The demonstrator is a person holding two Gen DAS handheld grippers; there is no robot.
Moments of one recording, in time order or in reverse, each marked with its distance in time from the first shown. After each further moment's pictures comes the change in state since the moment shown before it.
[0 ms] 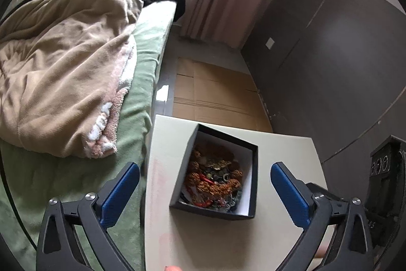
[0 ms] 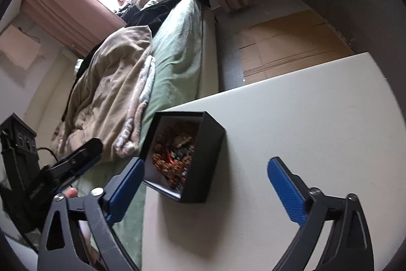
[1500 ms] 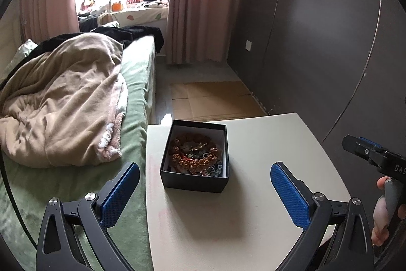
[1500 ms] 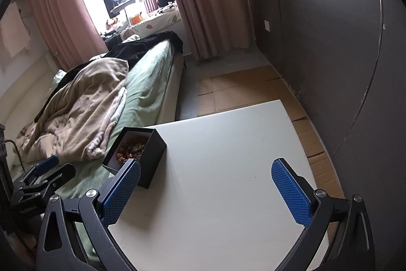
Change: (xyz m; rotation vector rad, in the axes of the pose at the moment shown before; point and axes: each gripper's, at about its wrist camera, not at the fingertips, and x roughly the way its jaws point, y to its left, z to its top) left arm -0.060 -0.061 -0.060 0.267 -0.134 0.064; right arm -0.121 -0.022 -0.040 -0.119 -0.273 -0.241
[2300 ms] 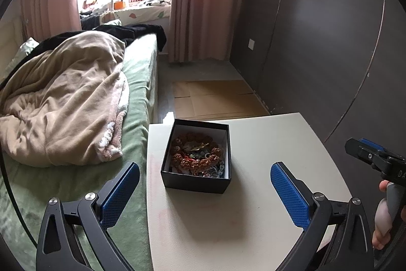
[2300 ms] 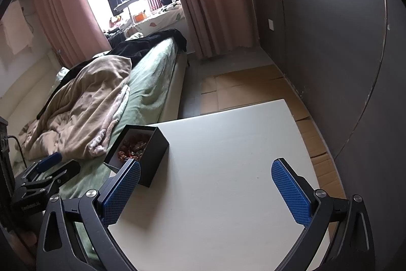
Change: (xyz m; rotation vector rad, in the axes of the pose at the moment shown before) left arm 0.003 0.000 0.001 -0.007 0.008 0.019; right arm 0.002 0.002 0.000 -0.012 0.007 0.018
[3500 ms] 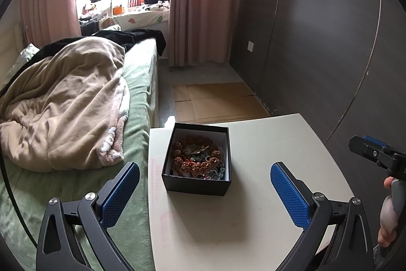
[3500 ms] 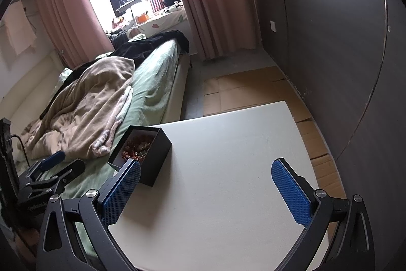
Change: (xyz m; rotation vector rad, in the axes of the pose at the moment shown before) left arm -0.003 -0.005 -0.001 0.027 -0.019 0.009; right arm -0.007 -0.001 0.001 -0.003 -0.006 0.016
